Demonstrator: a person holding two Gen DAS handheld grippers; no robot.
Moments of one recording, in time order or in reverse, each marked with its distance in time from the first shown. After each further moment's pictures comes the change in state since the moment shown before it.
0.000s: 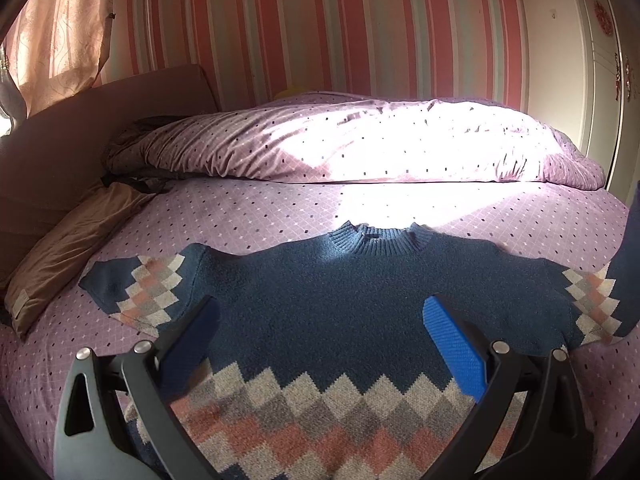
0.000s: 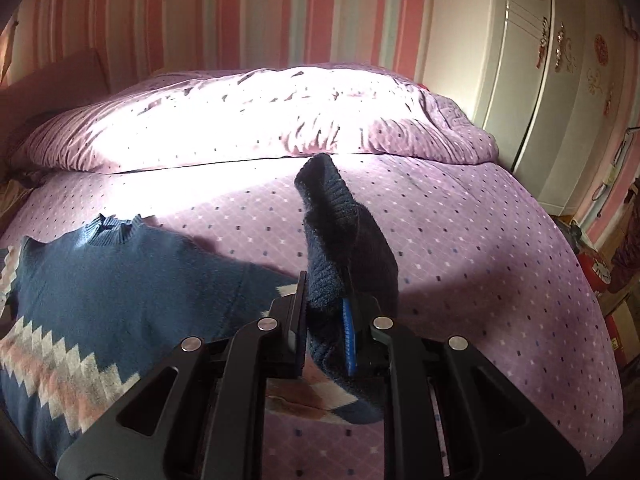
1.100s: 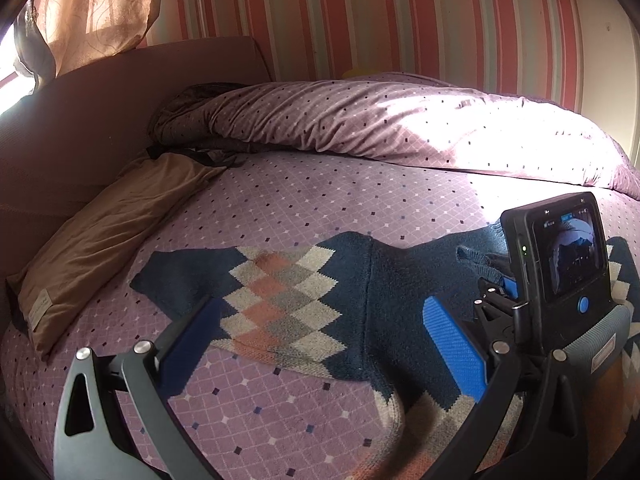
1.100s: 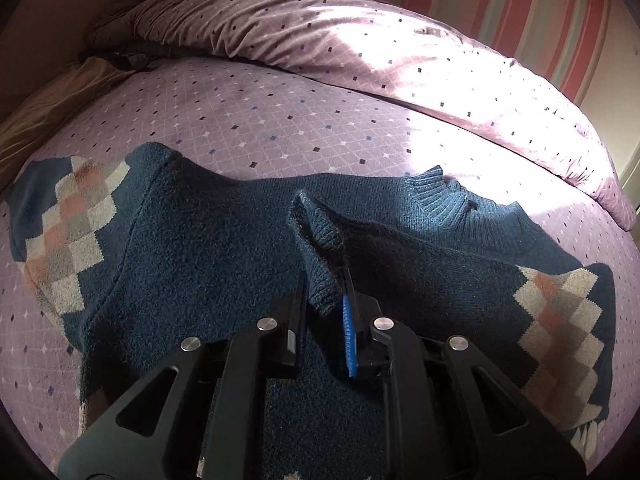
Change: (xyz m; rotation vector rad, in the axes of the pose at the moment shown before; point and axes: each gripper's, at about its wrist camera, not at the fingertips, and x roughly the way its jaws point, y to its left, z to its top) left arm 0.073 0.233 -0.019 -0.052 0.054 0.098; right arm 0.115 0.525 -0.038 -0.283 0.140 0.183
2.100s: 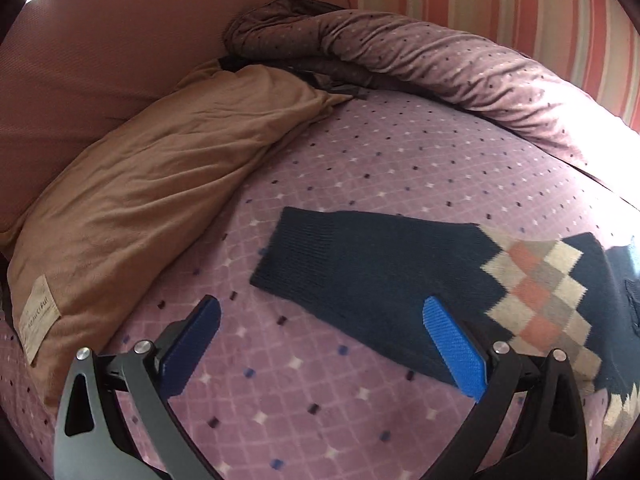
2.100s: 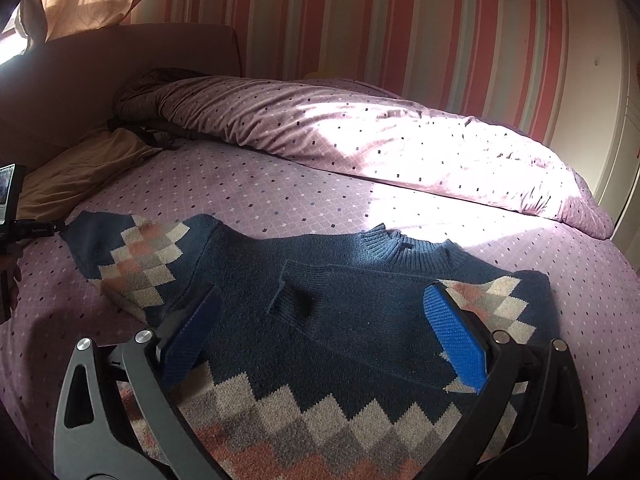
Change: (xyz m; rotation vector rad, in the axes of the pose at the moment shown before) left arm 0.140 0.282 -0.015 -0.158 0.198 0.065; right arm -0.153 -0.025 -0.037 0.049 -0.279 0.004
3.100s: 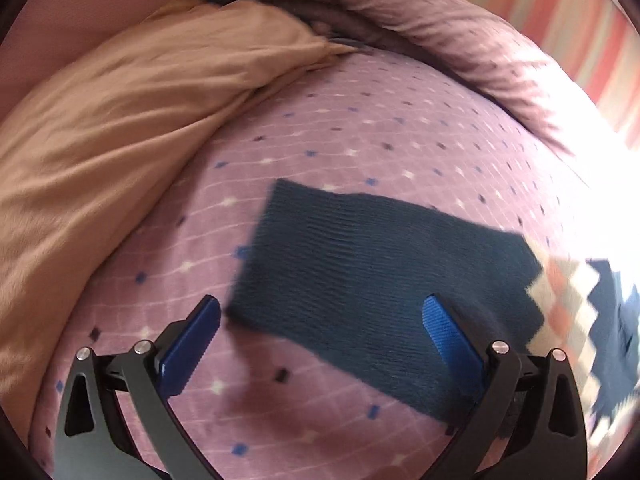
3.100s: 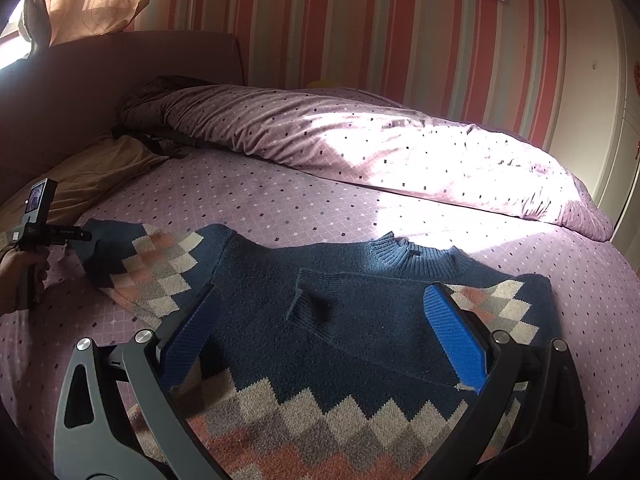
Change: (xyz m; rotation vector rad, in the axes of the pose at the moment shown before) left arm 0.079 0.037 0.018 -0.131 0.170 -0.164; right arm -0.010 0.020 0.003 0.000 -0.024 0.008
